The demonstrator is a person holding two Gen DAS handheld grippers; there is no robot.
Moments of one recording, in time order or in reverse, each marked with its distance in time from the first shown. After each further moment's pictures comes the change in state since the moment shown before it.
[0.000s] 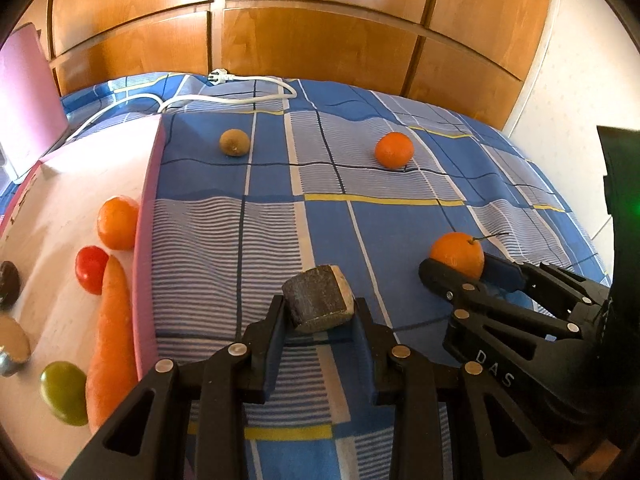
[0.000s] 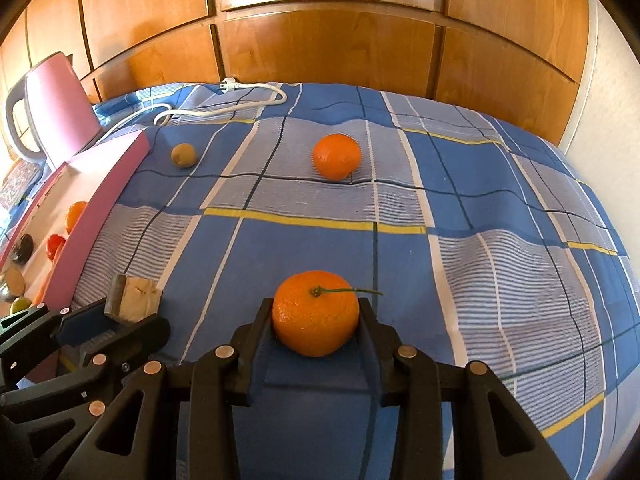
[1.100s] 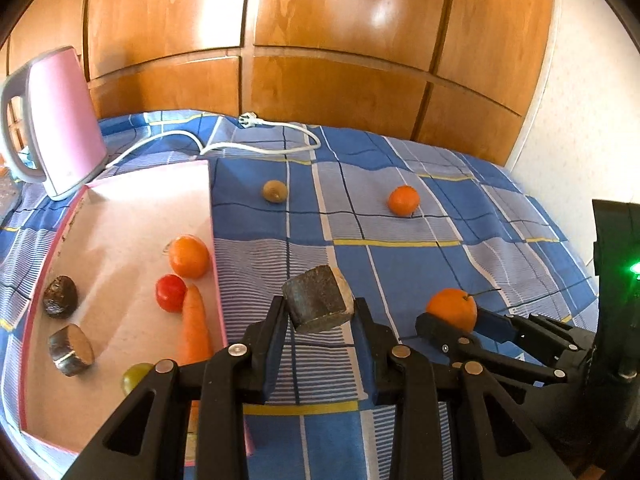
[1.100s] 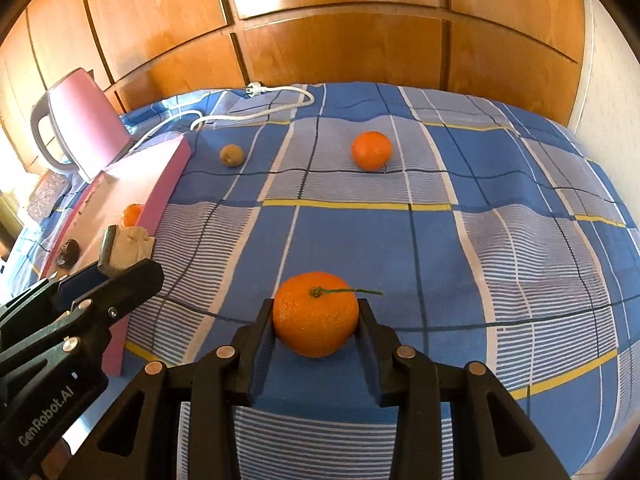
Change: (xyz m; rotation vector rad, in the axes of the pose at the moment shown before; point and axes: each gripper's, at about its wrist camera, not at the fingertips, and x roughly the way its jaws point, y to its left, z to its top) left arm -0.062 0.017 0.008 -0.021 -0.123 0.041; right arm -0.035 0.018 -0.011 0.056 0.015 0.100
